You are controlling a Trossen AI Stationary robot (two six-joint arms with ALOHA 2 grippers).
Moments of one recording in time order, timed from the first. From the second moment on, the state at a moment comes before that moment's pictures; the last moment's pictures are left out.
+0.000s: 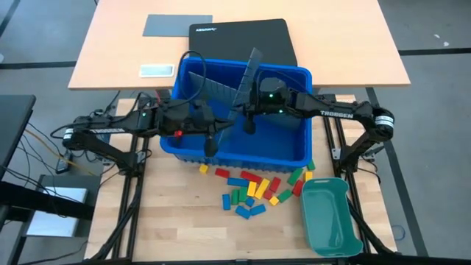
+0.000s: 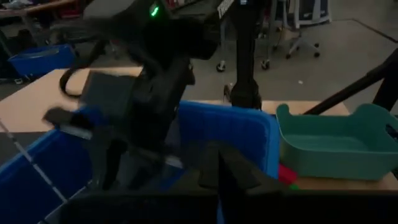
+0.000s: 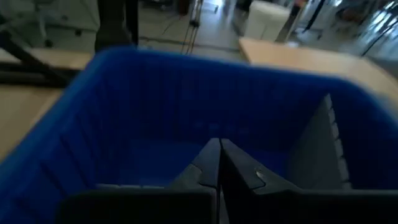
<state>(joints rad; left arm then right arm) 0.02 1.31 1.40 -0.32 -0.20 0.05 -0.32 1.57 1.36 -0.10 -0.11 -0.26</state>
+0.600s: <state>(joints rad) 0.25 1.31 1.40 -0.51 -0.11 0.11 -0.63 1.55 1.44 0.09 -0.09 -0.18</state>
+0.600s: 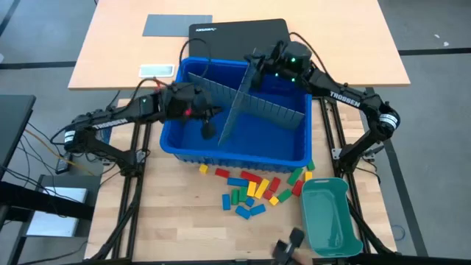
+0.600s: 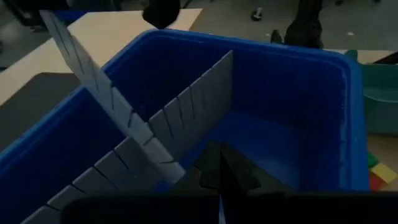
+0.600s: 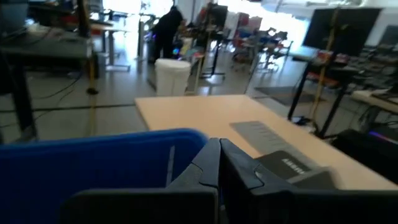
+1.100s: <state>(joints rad) 0.63 1.33 1.40 -0.64 0.09 0.40 -0.72 1.62 1.44 0.02 -0.16 -0.10</state>
